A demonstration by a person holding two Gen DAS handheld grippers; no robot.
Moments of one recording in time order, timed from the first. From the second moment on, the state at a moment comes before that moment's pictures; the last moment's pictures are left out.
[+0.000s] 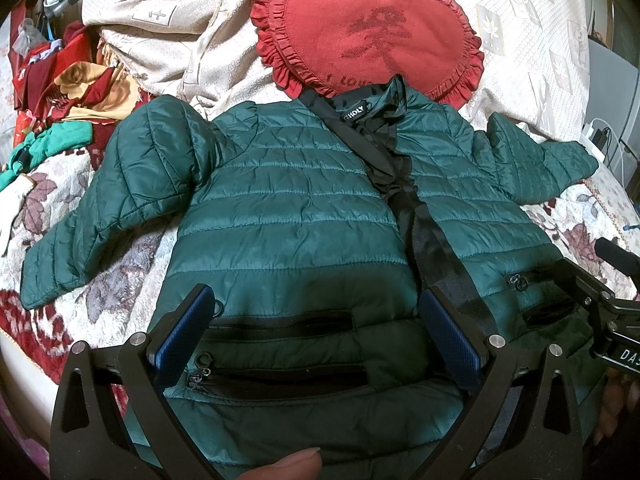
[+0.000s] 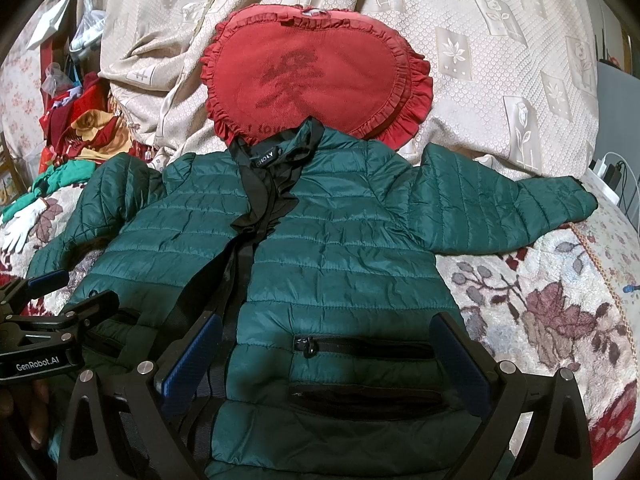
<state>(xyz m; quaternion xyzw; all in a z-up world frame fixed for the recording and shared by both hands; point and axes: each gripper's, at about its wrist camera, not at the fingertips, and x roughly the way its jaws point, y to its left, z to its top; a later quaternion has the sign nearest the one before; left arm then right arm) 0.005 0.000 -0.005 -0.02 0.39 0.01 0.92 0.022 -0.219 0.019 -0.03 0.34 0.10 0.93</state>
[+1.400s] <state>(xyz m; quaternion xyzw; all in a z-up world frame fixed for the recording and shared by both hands) -0.002 -0.009 -0.009 -0.03 0.39 0.01 0.92 0.024 -0.220 0.017 -0.04 0.35 0.10 0.93</state>
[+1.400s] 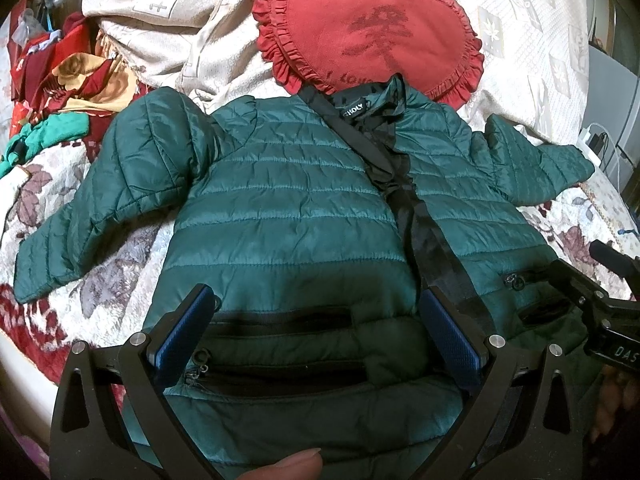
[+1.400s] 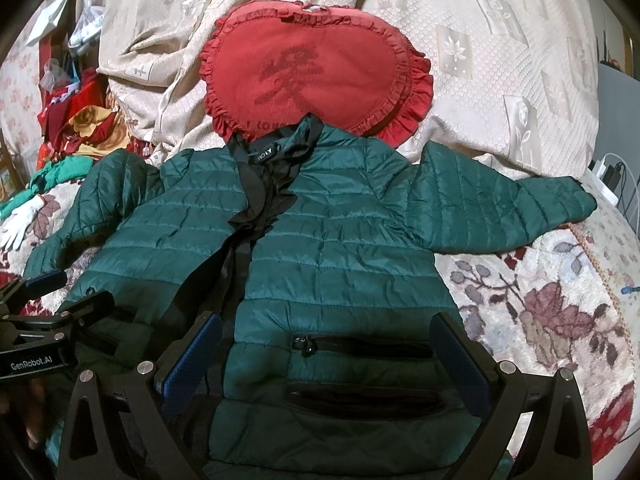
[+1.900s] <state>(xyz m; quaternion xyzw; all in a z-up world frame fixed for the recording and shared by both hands) -0.002 -0.003 -0.008 -0.04 0.40 0.01 0.92 0.025 -0.216 0.012 -0.04 0.36 0.10 0.93</state>
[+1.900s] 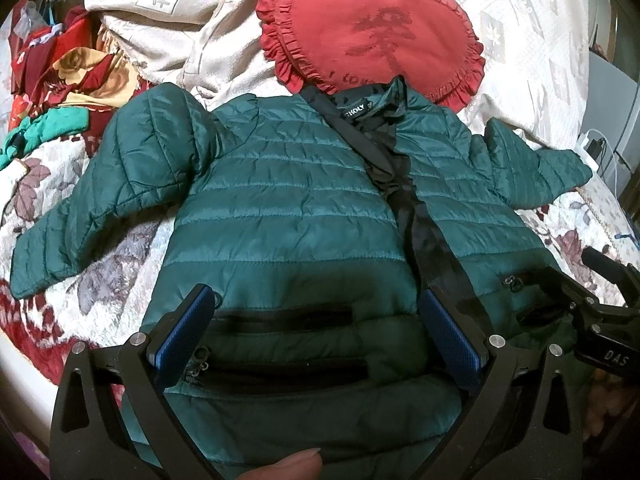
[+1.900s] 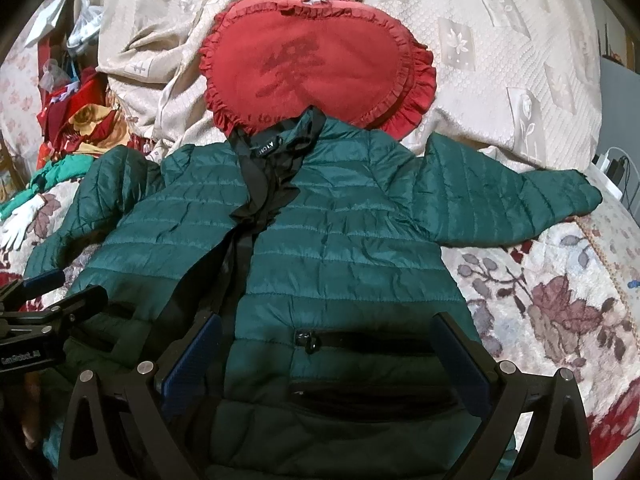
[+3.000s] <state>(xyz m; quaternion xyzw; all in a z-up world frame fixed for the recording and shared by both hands) -0.003 -0.003 -0.007 -0.04 0.40 0.00 0.92 0.026 -0.217 0.014 -0.04 0.36 0.11 0.93</state>
